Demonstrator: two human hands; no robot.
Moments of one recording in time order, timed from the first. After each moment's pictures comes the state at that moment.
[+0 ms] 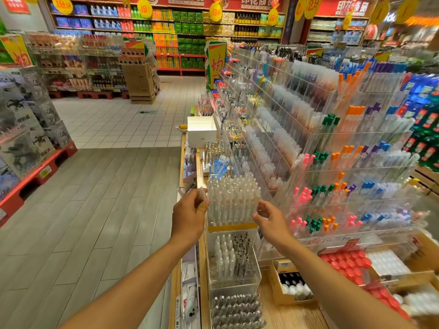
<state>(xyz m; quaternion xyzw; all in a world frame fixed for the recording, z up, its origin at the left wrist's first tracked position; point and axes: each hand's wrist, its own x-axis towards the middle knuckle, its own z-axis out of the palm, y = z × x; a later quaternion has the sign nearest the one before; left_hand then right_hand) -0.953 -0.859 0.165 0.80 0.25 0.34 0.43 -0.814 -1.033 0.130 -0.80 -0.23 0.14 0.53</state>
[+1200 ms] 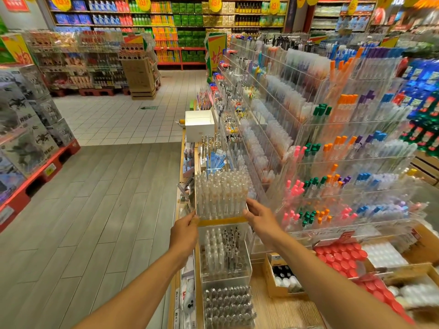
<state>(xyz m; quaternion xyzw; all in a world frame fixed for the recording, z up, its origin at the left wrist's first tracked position) -0.948 -0.877 0.103 0.70 0.39 0.15 0.58 -0.802 -1.039 0.113 -0.74 -0.21 0.27 0.58</state>
